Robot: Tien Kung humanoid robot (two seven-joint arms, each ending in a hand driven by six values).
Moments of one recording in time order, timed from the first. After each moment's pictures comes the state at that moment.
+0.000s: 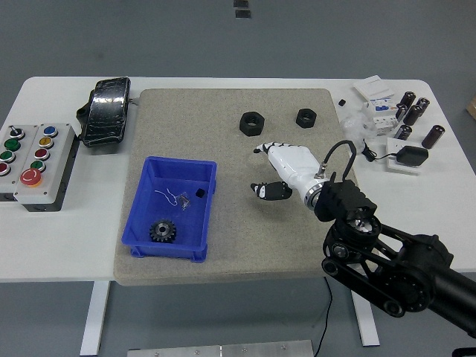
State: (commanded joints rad) left arm -0.02 0.08 -1.97 -0.18 2.17 -0.06 0.24; right arm 0.51 -0.24 0.65 1.38 -2.05 -0.04 -0.52
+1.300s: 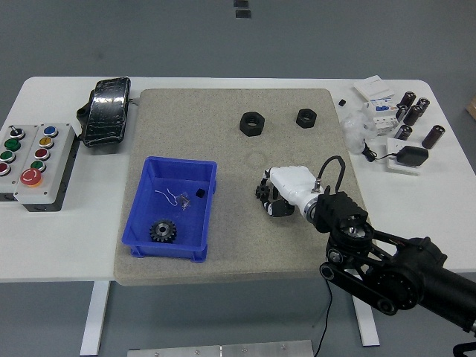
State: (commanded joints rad) left arm -0.02 0.08 -1.97 -0.18 2.17 -0.06 0.23; right arm 0.56 -0.22 0.53 1.23 -2.00 -0.08 -0.45
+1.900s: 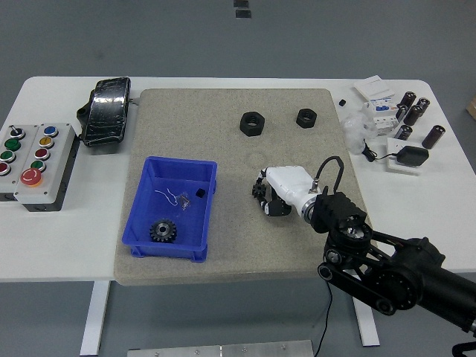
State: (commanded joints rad) left arm -0.02 0.08 -1.97 -0.18 2.17 -0.06 0.23; right arm 0.57 -0.22 0.53 1.23 -2.00 -0.11 -0.44
